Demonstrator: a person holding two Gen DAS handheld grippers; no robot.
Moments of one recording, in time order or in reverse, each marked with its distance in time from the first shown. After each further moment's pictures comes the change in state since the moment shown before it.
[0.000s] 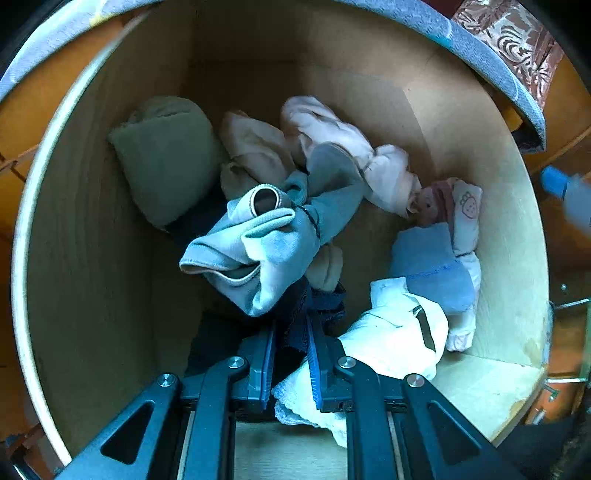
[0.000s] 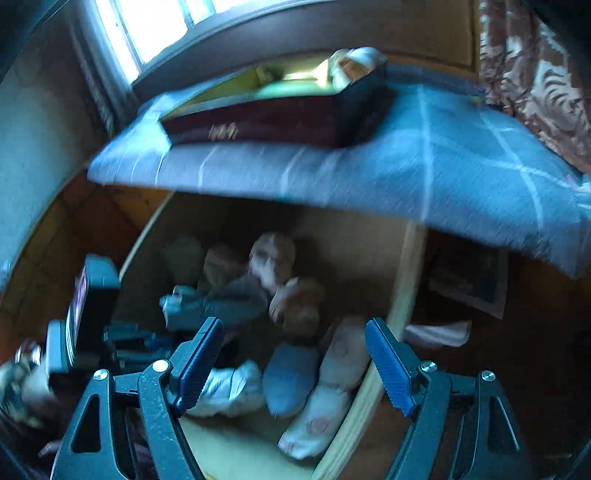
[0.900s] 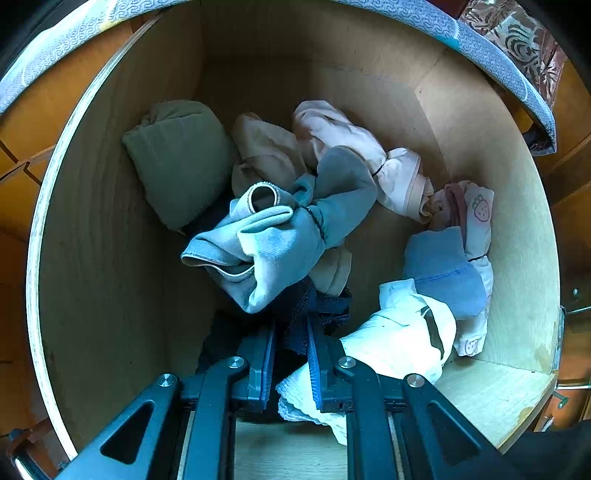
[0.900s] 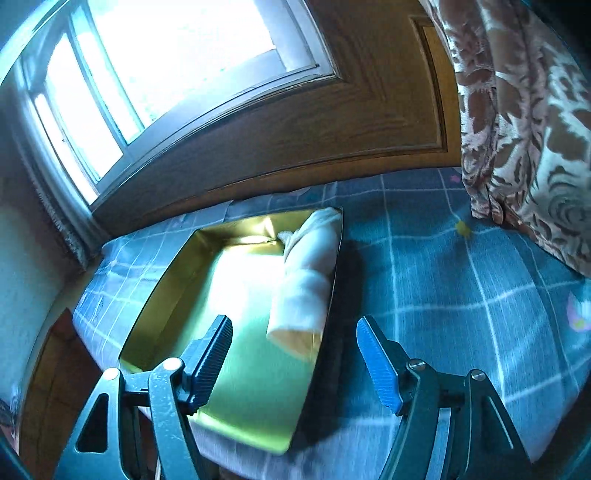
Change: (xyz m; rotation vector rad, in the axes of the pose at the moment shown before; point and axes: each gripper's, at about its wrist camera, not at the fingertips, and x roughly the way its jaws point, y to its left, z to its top) left arm 0.000 -0.005 -0.001 -0.011 -0.027 0.084; right arm -0.030 -0.071 0.211 0.262 -0.274 -0.018
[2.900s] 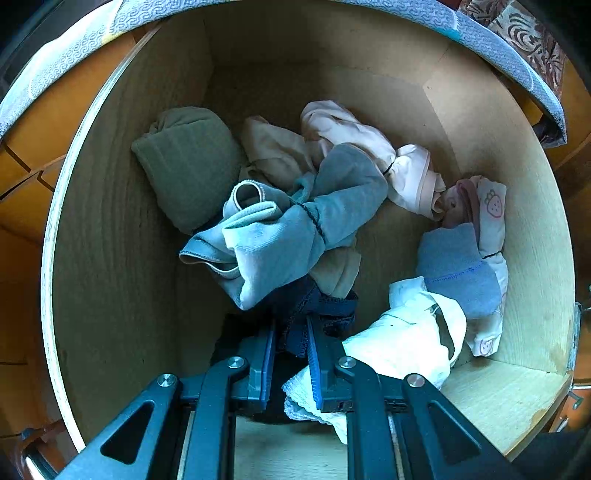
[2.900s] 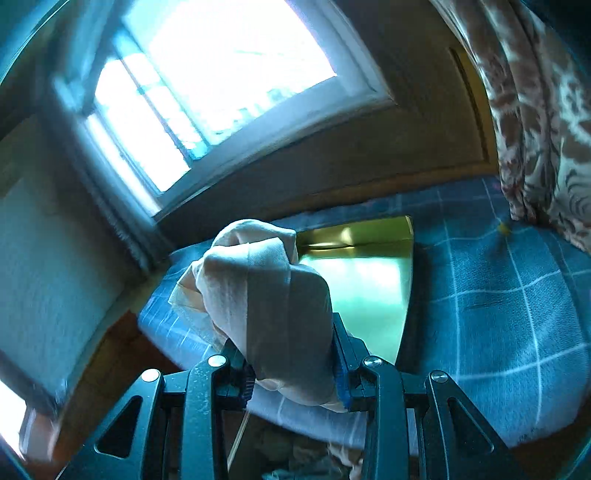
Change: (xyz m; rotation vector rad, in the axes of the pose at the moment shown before) left arm -0.001 -0.020 0.000 0.016 0.006 0.087; right arm -0.037 0.022 0.003 0.054 -0.008 0.227
